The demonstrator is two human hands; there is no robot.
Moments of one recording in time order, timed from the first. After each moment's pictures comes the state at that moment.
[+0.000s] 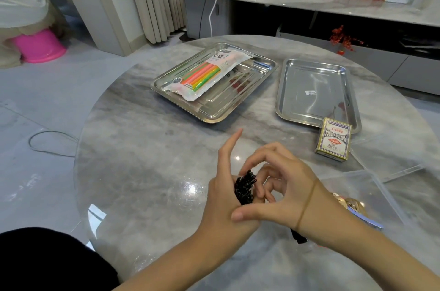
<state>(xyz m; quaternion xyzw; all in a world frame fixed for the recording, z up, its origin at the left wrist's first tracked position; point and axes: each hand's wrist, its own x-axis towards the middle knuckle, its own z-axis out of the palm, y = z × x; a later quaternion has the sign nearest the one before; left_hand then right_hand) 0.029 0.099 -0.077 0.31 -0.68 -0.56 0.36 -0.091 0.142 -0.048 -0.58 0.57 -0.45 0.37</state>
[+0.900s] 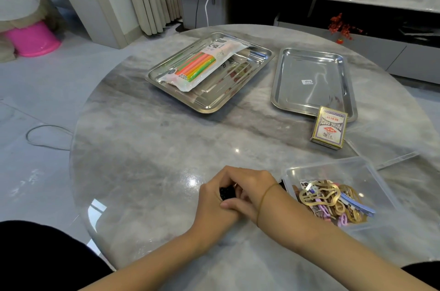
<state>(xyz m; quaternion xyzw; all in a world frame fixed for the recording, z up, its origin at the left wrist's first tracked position) 0.030 0.096 -0.149 0.38 -0.67 -0.55 0.33 -0.069 0.134 -0.078 -0.66 0.66 -0.21 0.28</state>
